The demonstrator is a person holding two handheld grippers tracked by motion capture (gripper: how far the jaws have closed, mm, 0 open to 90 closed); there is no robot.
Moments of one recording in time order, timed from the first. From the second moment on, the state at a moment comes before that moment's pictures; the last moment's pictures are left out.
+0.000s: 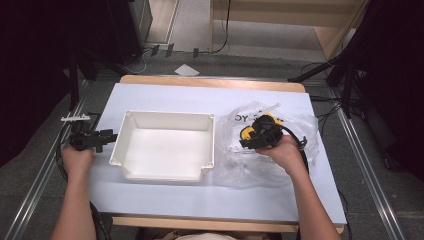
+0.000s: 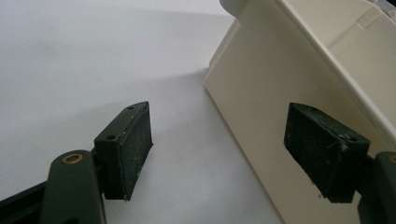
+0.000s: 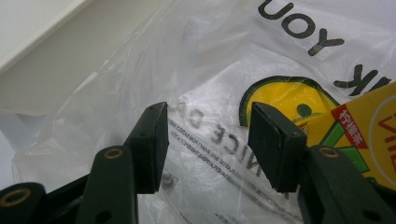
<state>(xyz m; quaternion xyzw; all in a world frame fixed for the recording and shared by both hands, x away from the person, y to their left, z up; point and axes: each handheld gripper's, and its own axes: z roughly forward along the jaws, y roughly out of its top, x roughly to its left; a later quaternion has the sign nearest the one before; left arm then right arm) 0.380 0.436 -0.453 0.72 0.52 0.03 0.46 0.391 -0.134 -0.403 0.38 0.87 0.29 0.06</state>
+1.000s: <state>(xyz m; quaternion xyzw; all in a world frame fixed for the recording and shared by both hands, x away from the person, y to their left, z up) 0.377 0.439 -0.453 0.72 0.52 0.03 0.46 0.390 -0.132 -0.394 0.38 0.88 0.29 0.06</state>
